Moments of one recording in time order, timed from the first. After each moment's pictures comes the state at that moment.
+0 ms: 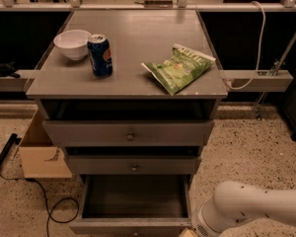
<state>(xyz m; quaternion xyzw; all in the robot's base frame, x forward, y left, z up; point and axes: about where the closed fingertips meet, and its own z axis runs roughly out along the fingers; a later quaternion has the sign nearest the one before) 0.332 -0.123 0.469 -0.40 0.89 0.20 0.07</state>
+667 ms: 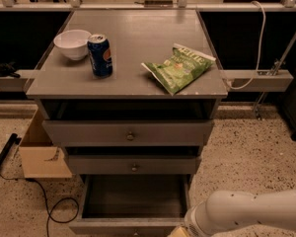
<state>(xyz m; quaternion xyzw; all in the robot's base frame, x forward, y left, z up) 0.348 -0.112 0.457 -0.35 0.92 0.17 0.11</state>
